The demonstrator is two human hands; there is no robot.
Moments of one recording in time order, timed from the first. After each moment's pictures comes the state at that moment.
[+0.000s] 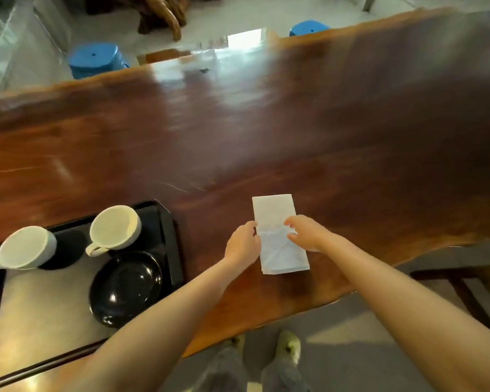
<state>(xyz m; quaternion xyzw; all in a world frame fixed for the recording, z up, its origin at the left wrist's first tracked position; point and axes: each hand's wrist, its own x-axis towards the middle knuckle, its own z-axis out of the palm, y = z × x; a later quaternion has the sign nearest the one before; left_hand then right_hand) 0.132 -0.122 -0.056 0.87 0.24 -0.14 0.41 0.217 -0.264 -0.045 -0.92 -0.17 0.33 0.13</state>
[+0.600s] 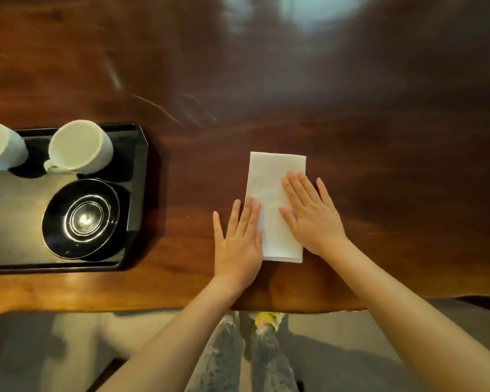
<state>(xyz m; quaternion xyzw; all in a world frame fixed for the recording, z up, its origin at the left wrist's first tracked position) 0.106 -0.192 -0.155 0.96 0.24 -0.07 0.13 0.253 -0.296 -0.151 -0.89 -0.44 0.12 0.01</state>
